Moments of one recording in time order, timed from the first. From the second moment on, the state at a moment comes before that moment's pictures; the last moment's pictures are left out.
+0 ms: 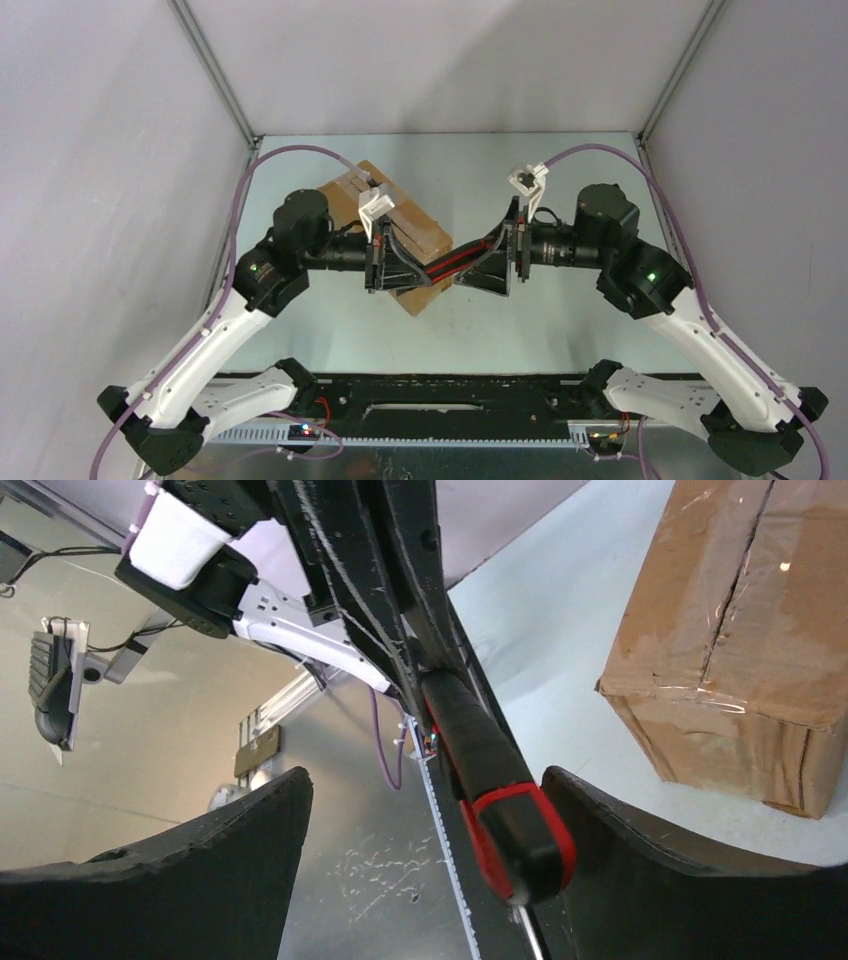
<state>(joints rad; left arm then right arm) -0.67 0.95 1.12 -0.42 0.84 -0.31 0.75 0.98 1.23 -0.45 -0.65 0.52</state>
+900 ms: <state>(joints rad) -0.69 0.99 0.88 0.29 0.79 -0.88 0.96 0.85 0.85 0.21 -0.02 0.70</state>
